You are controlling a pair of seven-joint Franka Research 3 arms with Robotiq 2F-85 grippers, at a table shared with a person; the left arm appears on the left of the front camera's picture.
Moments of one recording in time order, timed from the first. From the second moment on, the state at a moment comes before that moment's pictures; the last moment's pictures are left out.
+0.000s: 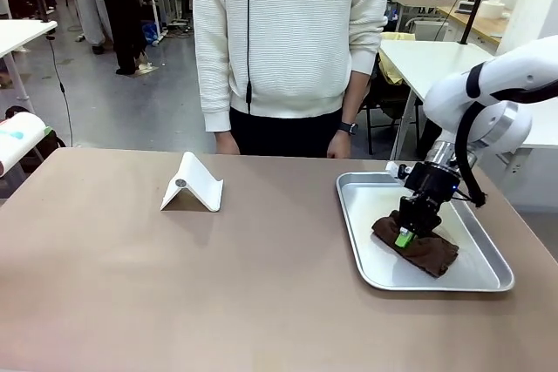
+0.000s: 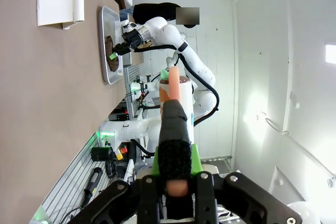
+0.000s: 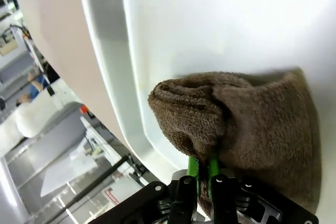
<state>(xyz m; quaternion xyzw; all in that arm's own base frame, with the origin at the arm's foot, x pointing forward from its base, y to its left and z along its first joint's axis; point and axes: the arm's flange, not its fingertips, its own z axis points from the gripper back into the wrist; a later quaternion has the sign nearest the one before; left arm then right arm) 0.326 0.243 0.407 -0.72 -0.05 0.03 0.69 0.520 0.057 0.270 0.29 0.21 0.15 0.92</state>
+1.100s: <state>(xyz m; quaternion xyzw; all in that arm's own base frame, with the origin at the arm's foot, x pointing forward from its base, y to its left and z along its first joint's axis) 0.326 0.243 0.407 -0.72 -0.05 0.03 0.69 0.526 -0.001 0.307 0.56 -0.01 -0.05 0.83</state>
